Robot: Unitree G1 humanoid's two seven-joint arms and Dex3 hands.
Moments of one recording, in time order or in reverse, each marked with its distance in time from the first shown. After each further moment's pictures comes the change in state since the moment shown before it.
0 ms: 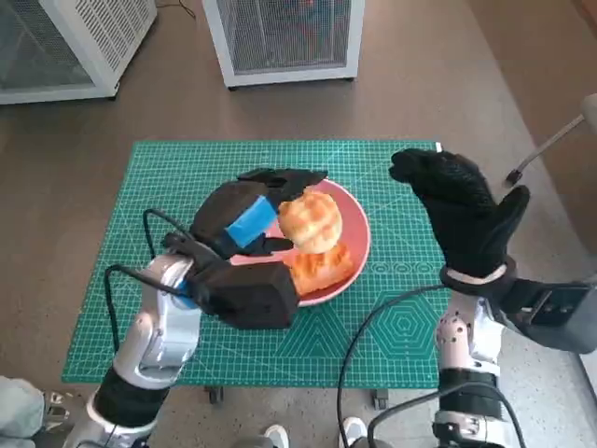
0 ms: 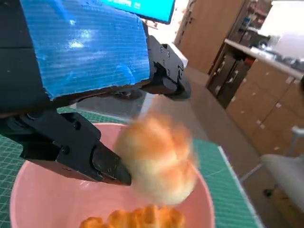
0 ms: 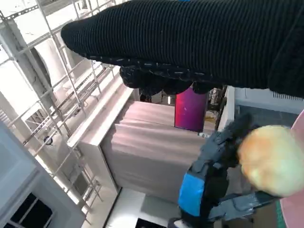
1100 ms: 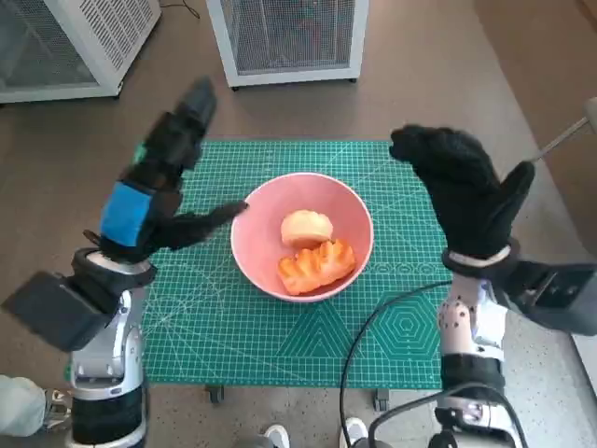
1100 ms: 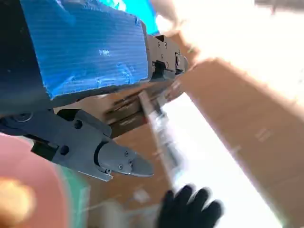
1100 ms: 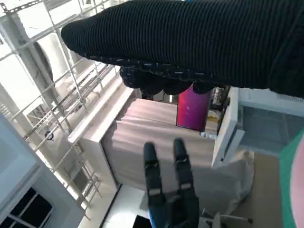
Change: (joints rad) left arm 0.113 -0.156 0.436 0.011 -0.757 -0.385 0.092; right arm -0.124 -0.035 -0.001 0.031 -0.032 0.010 -0.059
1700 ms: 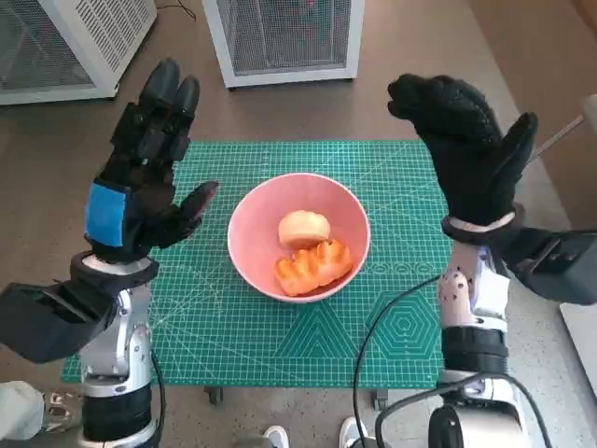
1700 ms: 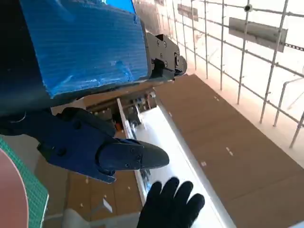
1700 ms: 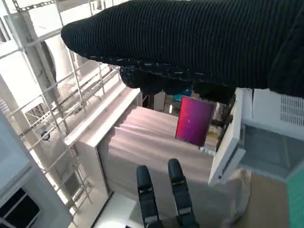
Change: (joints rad) left arm -0.014 0.006 0.000 0.021 -0.079 -0.025 -0.011; right arm -0.118 -0.009 0.011 0.077 -0.093 -0.056 -0.093
